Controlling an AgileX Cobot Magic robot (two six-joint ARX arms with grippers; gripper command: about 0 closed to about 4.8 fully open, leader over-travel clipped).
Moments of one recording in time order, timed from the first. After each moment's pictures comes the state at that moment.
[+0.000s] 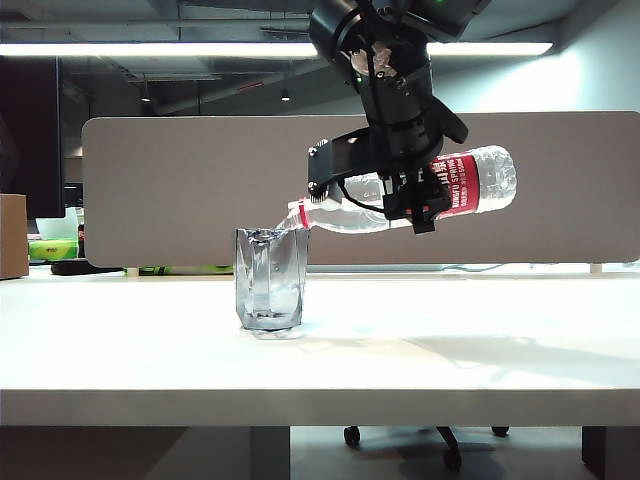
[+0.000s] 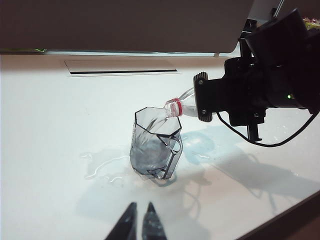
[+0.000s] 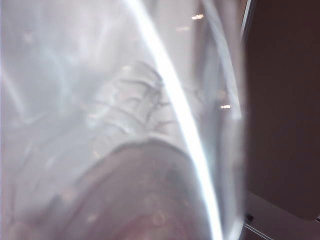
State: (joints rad) left arm -0.03 0.28 0.39 -0.24 0.54 -0.11; right arm 0.63 1.89 1.41 -0.33 0.81 -1.11
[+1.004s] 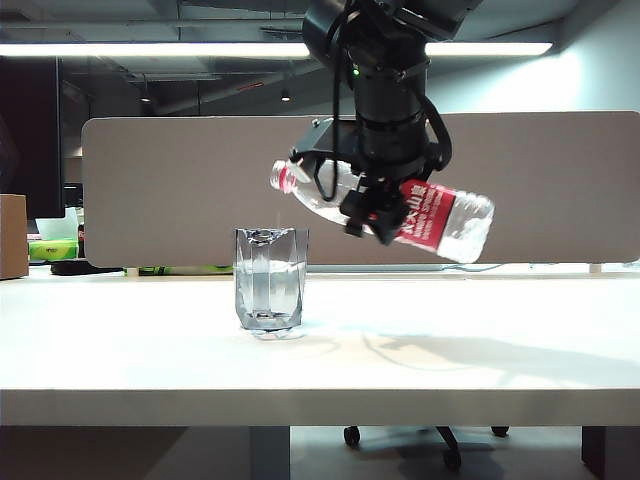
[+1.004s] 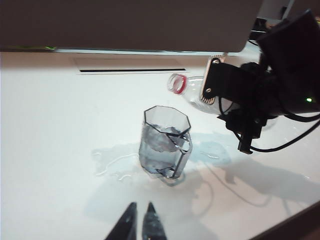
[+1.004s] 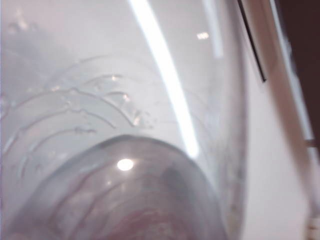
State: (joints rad) left arm -0.03 0.28 0.39 -0.25 0.50 -0.11; right arm 0.65 1.89 1.41 -0.38 0.65 -0.58
